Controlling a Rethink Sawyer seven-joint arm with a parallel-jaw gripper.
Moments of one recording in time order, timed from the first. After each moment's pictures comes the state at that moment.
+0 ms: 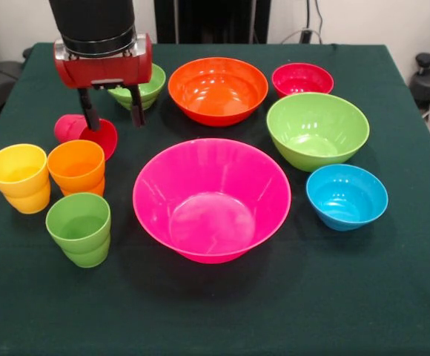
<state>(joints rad) -0.80 -0.57 0.64 1.43 -0.62 0.91 1.67</state>
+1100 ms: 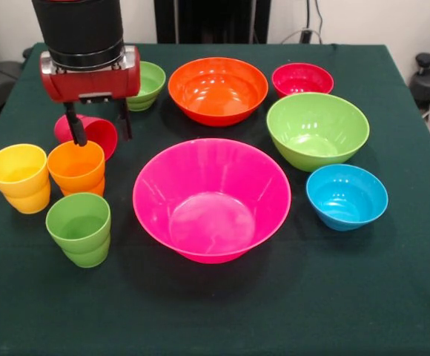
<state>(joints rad) -0.80 -0.54 0.65 1.37 -0.65 0.91 1.61</state>
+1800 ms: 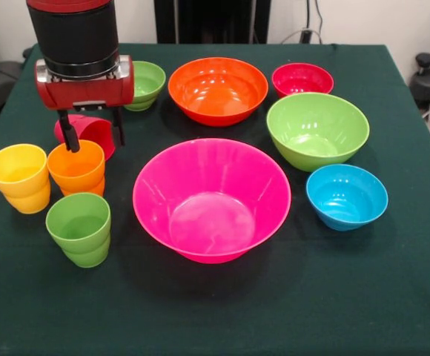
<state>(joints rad) -0.80 -0.52 0.65 1.36 -0.70 0.91 1.61</state>
